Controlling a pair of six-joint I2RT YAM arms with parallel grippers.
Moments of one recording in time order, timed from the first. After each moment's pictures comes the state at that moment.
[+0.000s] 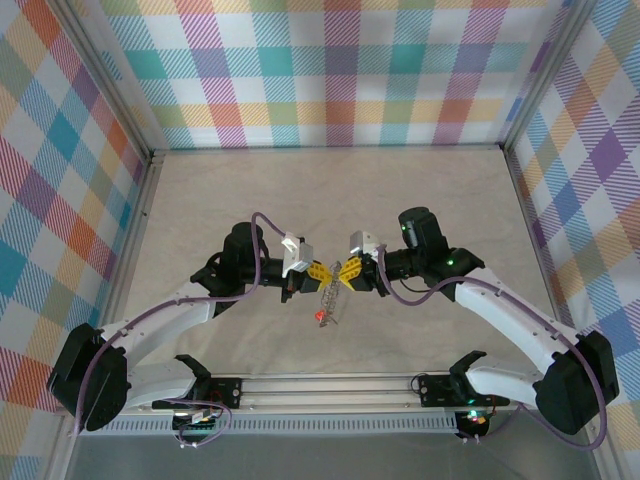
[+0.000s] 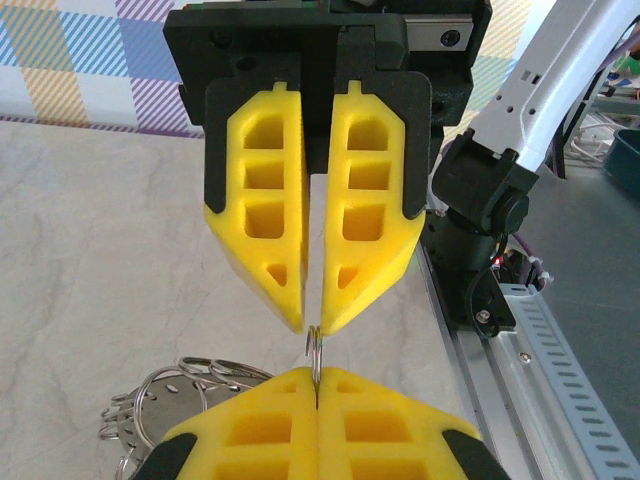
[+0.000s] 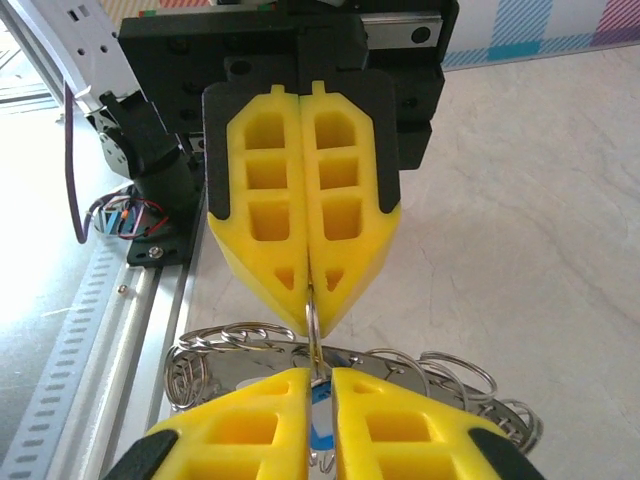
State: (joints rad) left arm -0.63 1.18 0.68 0.15 0.91 0.21; right arm 0.59 1.14 0.85 -0.36 -0.89 -0.45
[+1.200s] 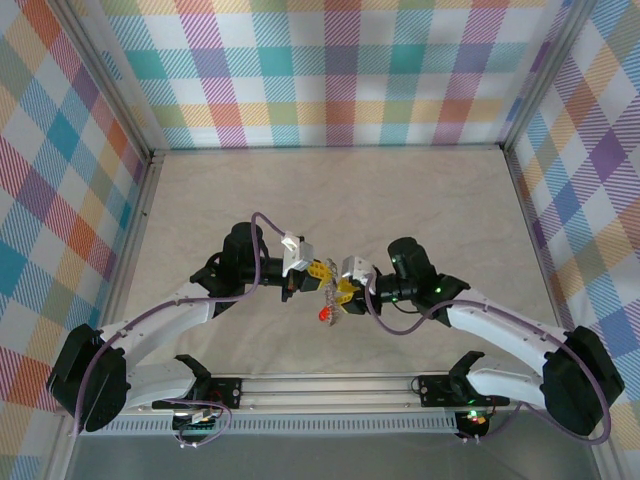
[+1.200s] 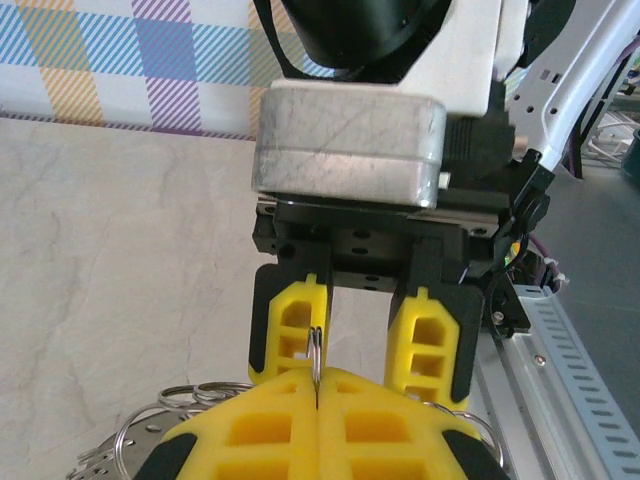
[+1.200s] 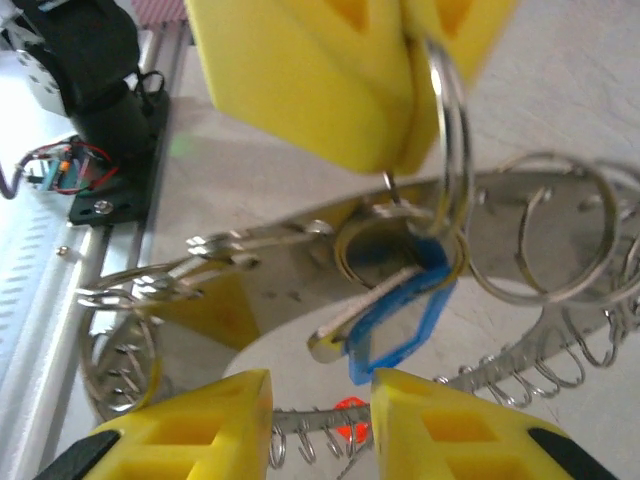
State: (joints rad) left arm -0.63 1.17 0.68 0.15 0.88 0.21; right arm 0.71 1.11 0.58 -0.06 -0.66 -0.34
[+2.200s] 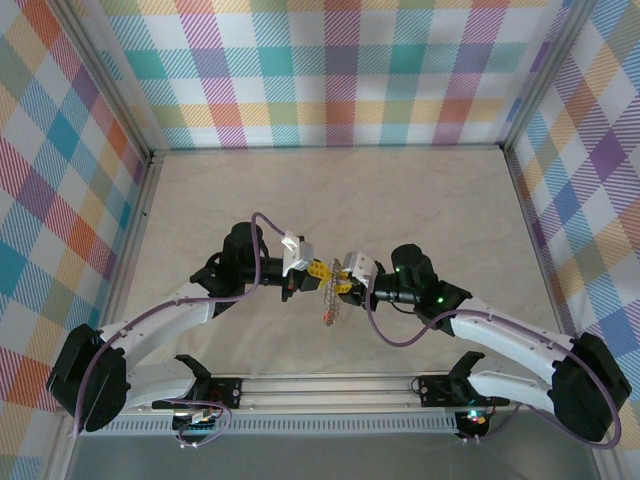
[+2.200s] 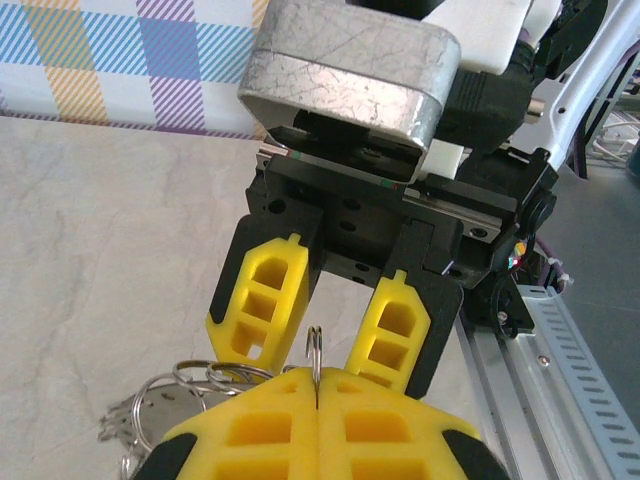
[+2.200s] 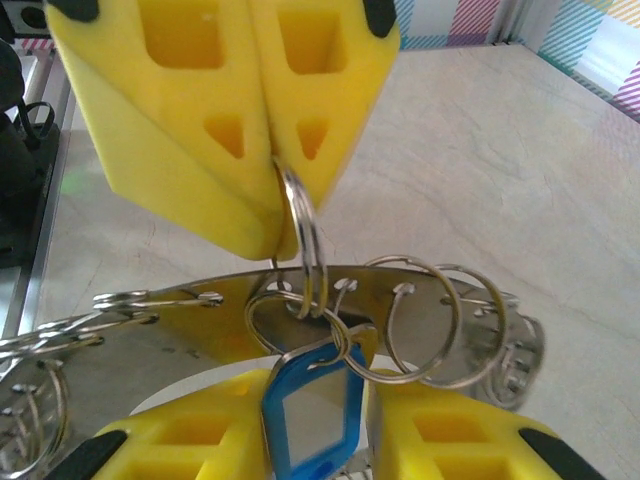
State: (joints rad) left arm -0.63 1.17 0.68 0.15 0.87 0.21; right arm 0.78 1.05 0.53 0.10 -0.45 -0.29
